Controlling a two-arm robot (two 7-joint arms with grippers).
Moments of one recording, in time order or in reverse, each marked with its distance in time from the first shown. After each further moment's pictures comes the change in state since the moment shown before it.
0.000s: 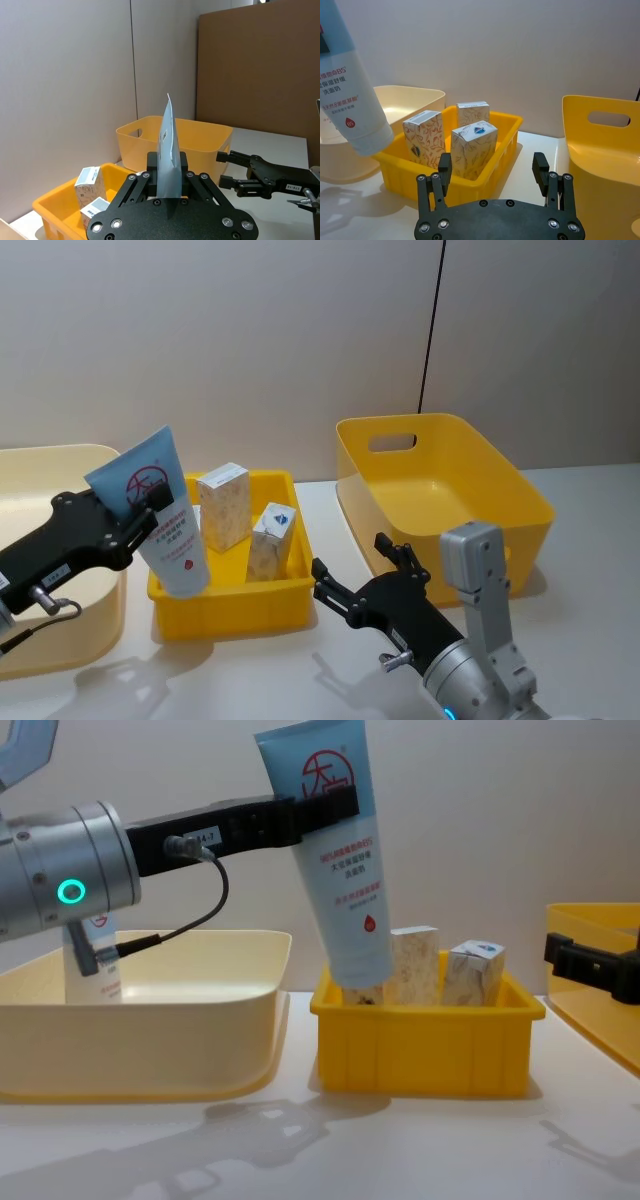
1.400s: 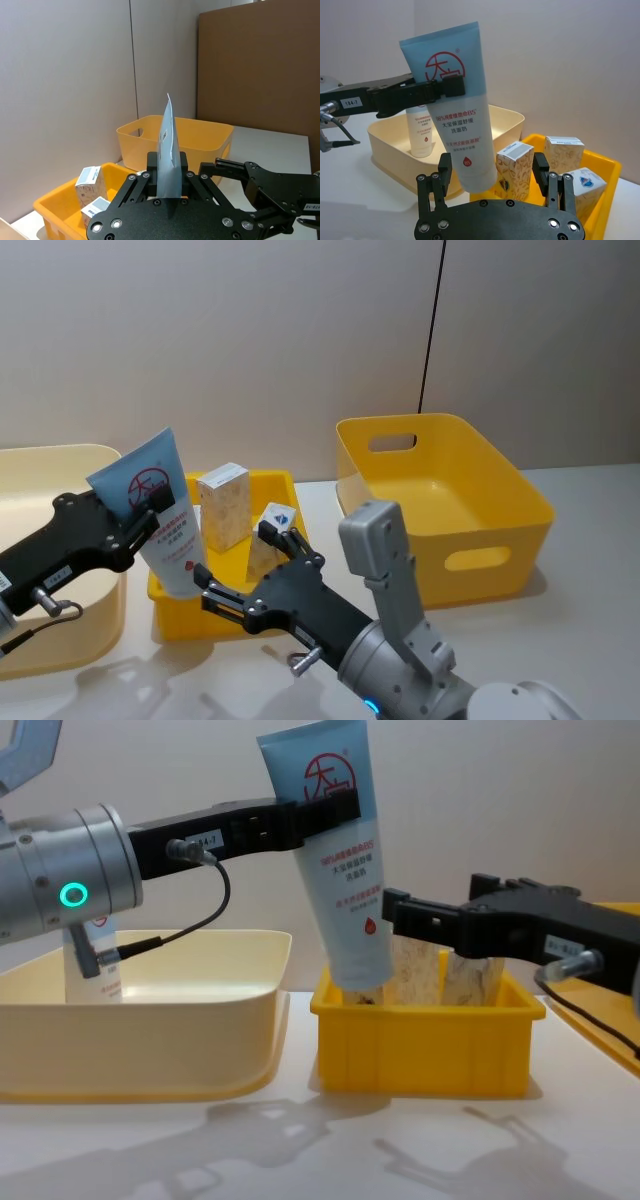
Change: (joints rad) left arm -0.001 0.002 0.007 0.002 0.006 -0.011 0.004; right arm 0.121 -0.038 -0.129 0.006 -0.017 0.038 0.171
